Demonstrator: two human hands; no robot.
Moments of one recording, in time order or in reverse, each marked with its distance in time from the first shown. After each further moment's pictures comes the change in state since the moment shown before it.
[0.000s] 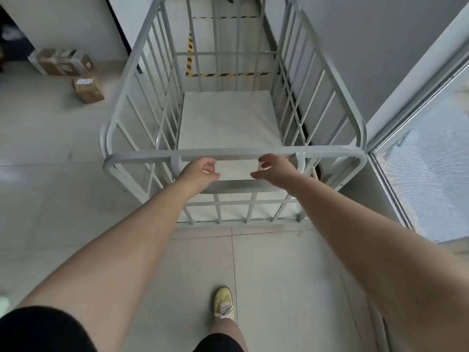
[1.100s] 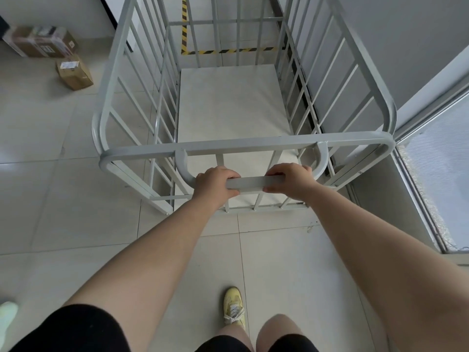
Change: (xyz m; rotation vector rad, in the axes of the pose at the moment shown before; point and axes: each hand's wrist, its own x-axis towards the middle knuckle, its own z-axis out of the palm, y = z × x) left_hand 0.093 -0.012 0.012 0.414 0.005 0.187; right_hand 0.089 0.017 0.002 -0.375 0.037 -0.153
